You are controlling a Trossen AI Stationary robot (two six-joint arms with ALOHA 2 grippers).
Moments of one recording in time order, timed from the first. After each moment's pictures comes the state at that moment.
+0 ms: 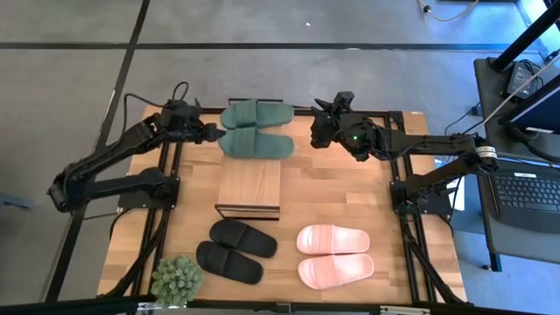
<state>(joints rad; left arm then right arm) 0.72 0.79 0.73 -0.57 0.17 -0.82 -0.11 1.34 1.15 -0.03 0.84 -0.87</state>
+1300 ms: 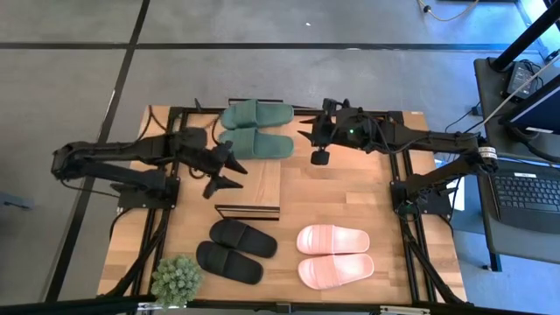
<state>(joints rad) 0.15 0.92 0.77 -0.28 0.35 -0.08 -0.16 1.34 1.22 -0.27 0.28 -0.50</state>
